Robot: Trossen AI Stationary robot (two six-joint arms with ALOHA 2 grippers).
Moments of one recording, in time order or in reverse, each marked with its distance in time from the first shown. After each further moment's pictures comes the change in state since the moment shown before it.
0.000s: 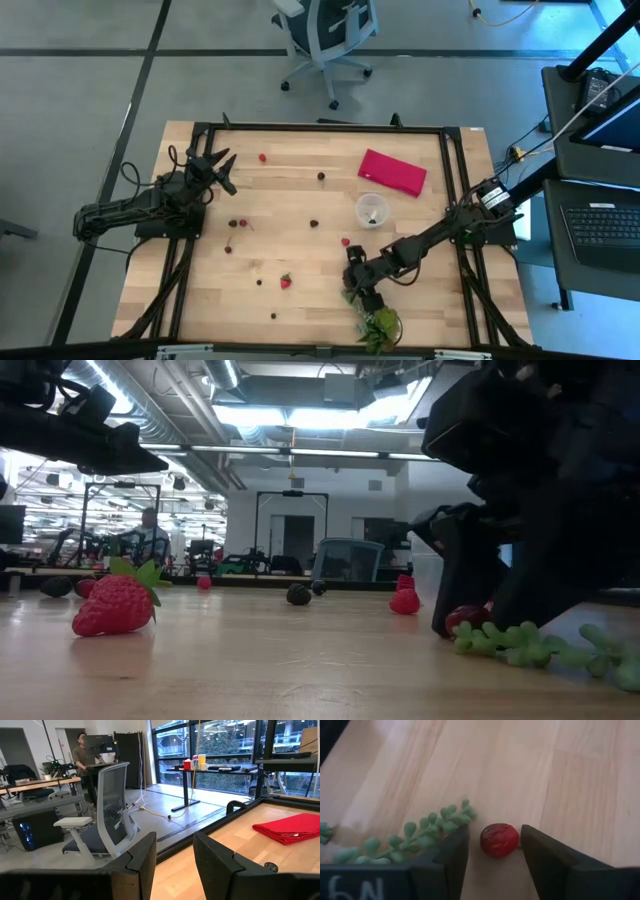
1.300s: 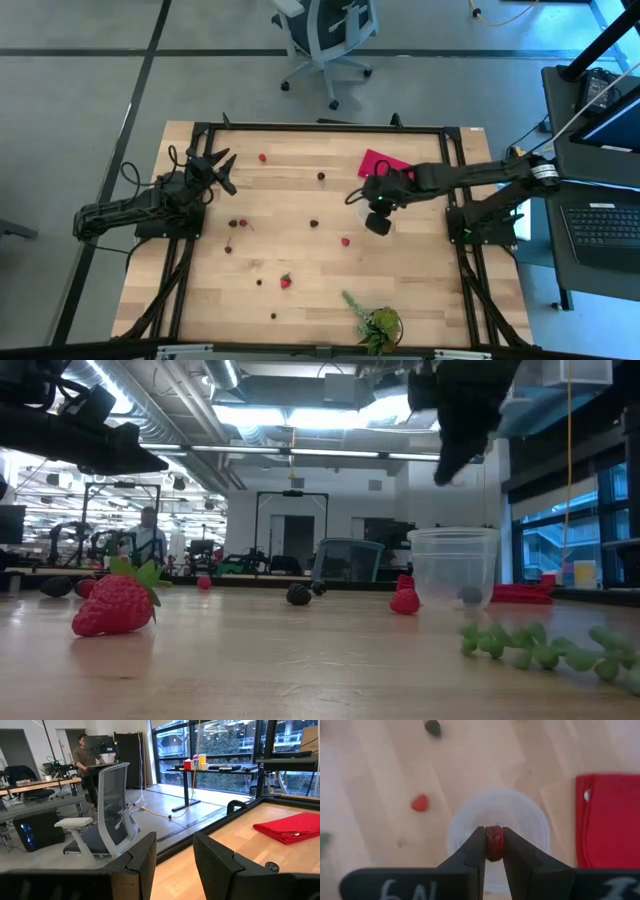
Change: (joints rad) left arm 0.000 0.000 0.000 0.000 0.000 0.007; right arm -0.452 -0.445 0.260 -0.990 0.083 0.170
